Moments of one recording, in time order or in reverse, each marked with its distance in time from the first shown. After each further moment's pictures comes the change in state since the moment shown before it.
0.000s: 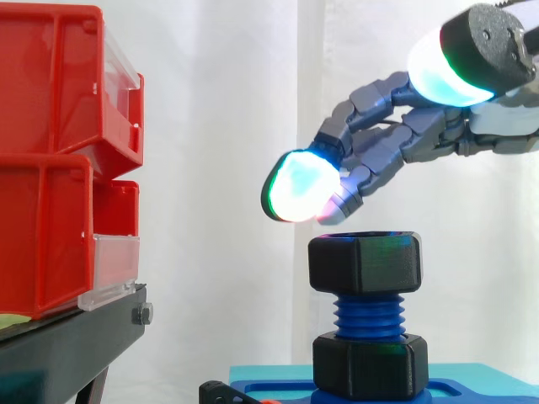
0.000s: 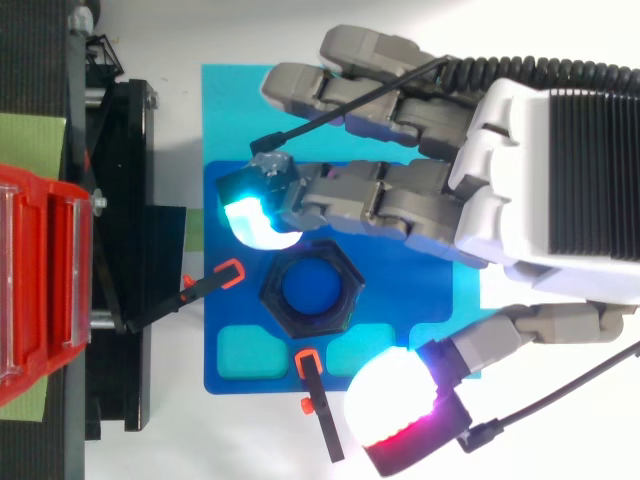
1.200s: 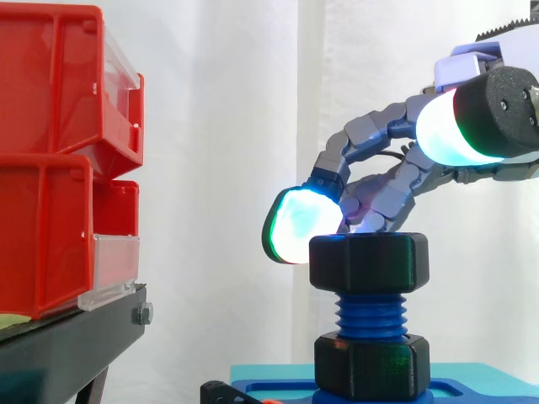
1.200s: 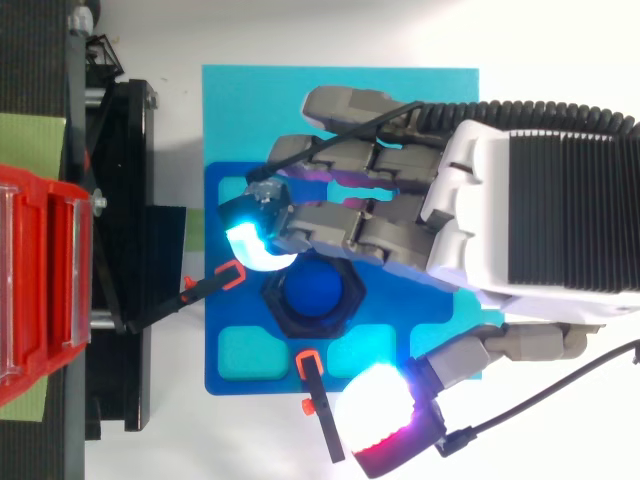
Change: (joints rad) arm 0.009 -0.028 0.000 -0.006 -0.014 0.000
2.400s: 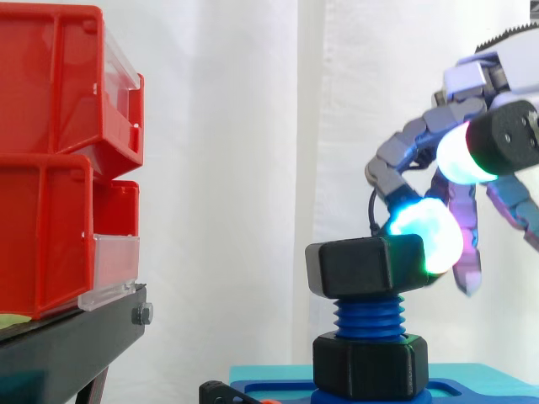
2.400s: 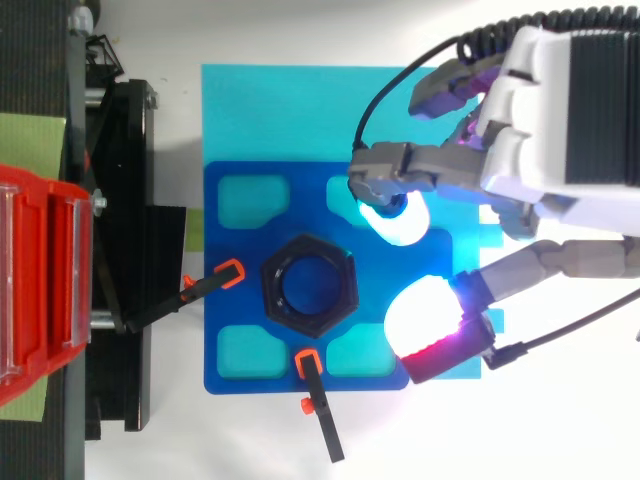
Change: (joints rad) arm -0.060 0.036 0.070 -0.220 -0.035 -0.019
